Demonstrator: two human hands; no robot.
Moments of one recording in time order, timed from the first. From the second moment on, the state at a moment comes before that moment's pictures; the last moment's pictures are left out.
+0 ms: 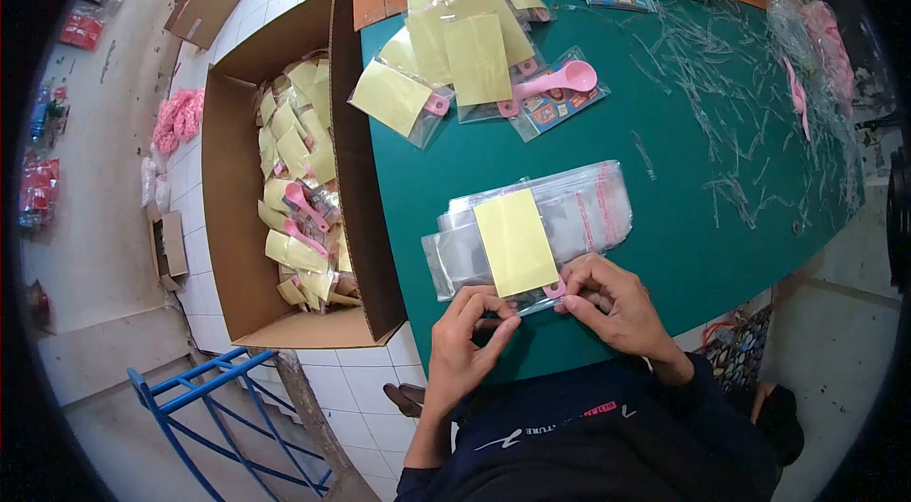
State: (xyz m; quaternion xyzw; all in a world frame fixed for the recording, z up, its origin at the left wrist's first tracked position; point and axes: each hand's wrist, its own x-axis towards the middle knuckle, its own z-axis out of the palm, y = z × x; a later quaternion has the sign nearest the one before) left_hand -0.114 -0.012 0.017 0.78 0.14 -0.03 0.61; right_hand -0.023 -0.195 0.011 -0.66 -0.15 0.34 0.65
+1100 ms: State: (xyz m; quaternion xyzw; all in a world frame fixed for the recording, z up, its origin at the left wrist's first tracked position) left_hand -0.023 0.042 0.064 0.94 0.05 0.16 0.31; right_hand 0.160 -0.238 0.059 -0.90 -0.22 -0.09 0.36
